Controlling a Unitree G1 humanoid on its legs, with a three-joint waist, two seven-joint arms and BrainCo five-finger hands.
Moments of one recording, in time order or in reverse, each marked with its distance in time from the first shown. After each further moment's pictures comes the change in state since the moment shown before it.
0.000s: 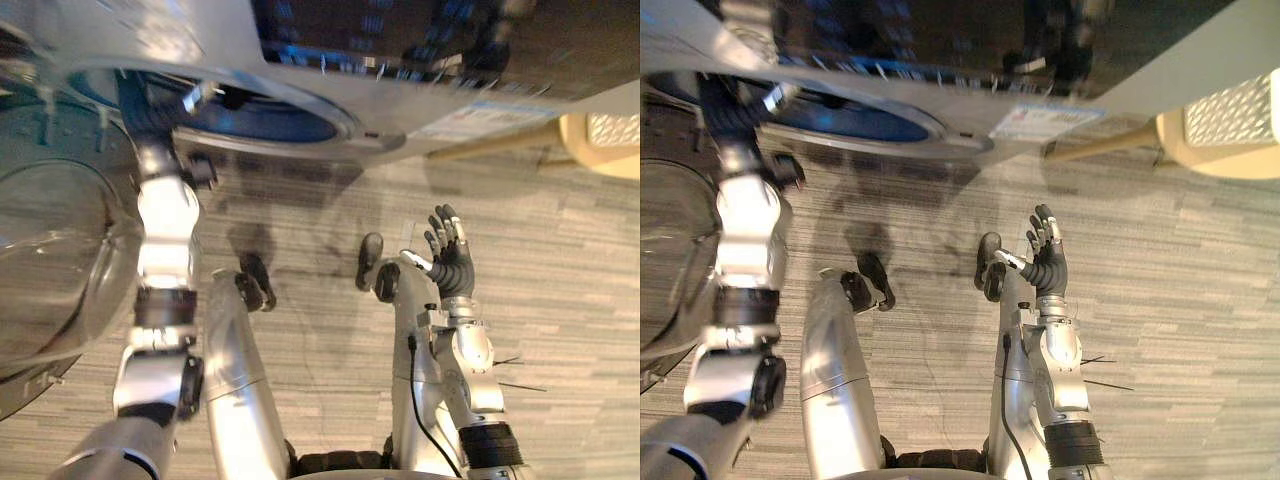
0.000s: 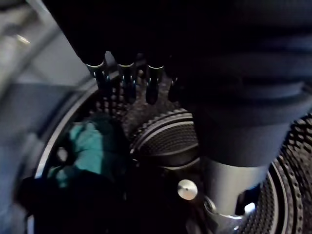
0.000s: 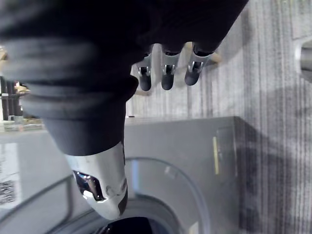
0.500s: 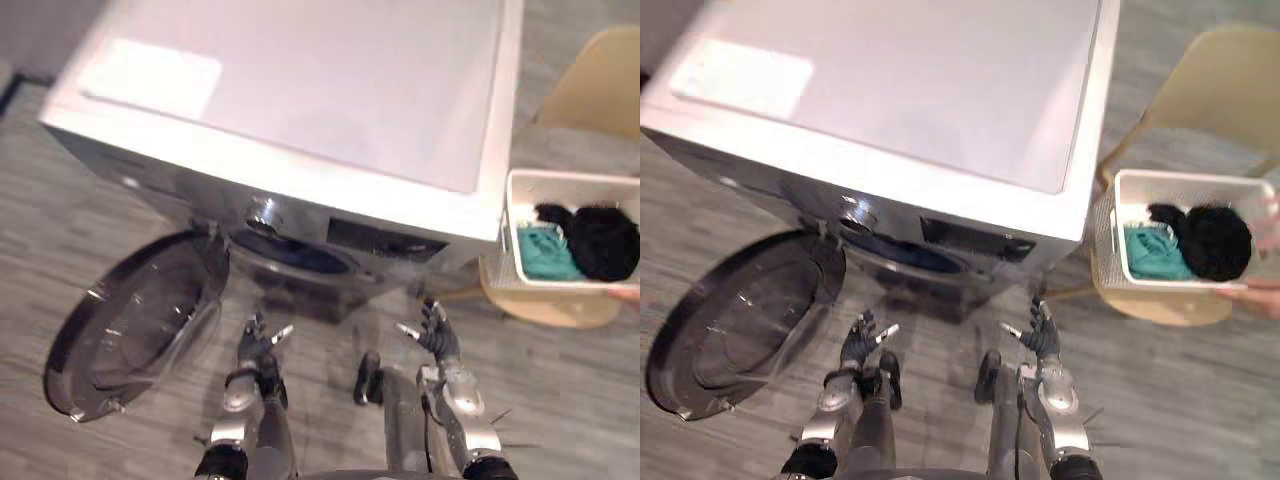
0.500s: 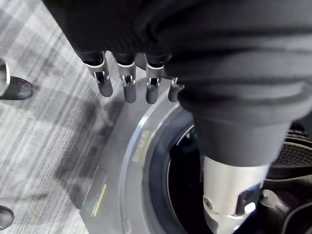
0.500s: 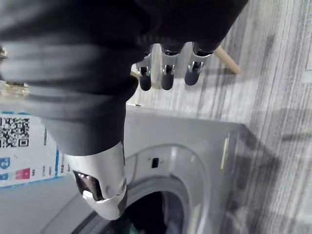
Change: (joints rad) left arm 0.488 -0.204 -0.091 0.513 -0.018 -0.009 -0.186; right arm 0.112 -0.020 0.003 0.455 -0.087 0.074 -0.022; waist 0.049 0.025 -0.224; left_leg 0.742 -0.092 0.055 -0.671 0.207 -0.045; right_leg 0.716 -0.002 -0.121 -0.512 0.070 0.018
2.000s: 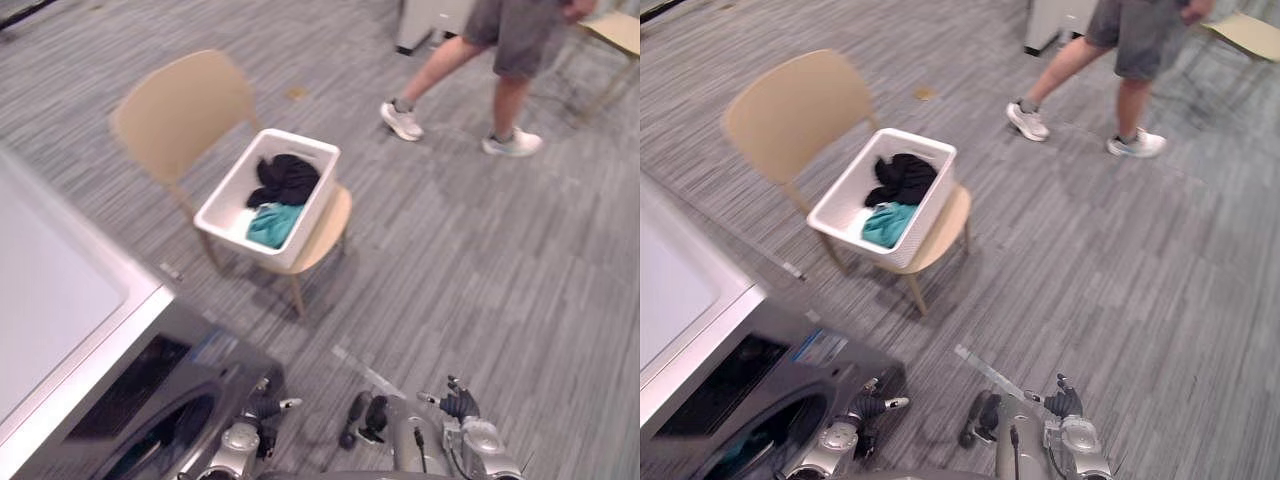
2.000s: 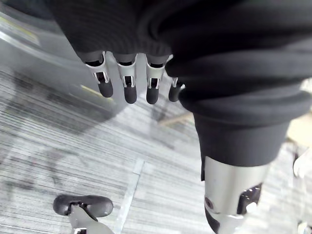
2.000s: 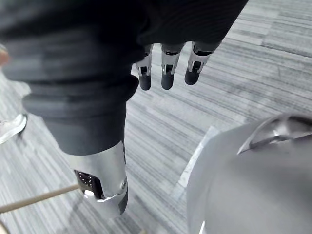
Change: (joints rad) left arm 0.013 0.031 -0.099 0.268 0.235 0.030 -0.044; right arm -0.101 -0.107 0.001 0.459 0.020 0.057 0.000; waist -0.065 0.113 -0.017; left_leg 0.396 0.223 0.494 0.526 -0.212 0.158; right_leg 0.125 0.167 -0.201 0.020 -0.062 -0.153
